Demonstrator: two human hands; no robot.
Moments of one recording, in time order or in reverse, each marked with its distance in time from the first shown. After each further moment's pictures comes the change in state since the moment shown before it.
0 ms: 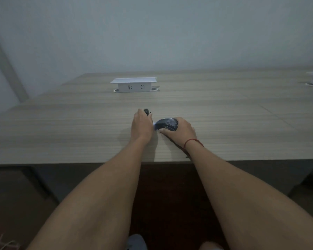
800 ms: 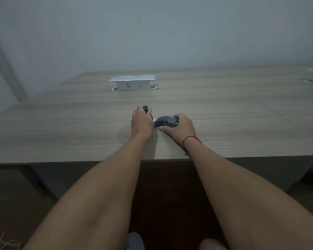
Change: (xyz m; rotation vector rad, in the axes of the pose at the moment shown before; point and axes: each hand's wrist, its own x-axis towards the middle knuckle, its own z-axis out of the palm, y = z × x) left_hand 0.002 0.002 0.005 -0.057 0.018 -0.009; right_hand 0.000 -0.001 0.000 0.103 0.041 0.059
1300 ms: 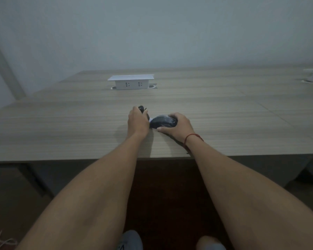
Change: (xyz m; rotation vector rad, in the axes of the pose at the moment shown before) left_hand 0.000 -0.006 -0.002 -0.036 0.002 -0.052; right_hand -0.005 -0.001 -0.016 0.064 -0.131 -0.060
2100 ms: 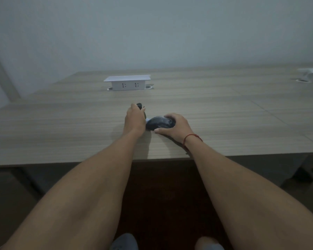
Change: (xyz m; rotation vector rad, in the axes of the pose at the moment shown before) left_hand 0.010 0.006 -0.002 0.067 -0.061 0.029; right_hand 0.000 0.000 -0.006 0.009 -0.027 -0.040
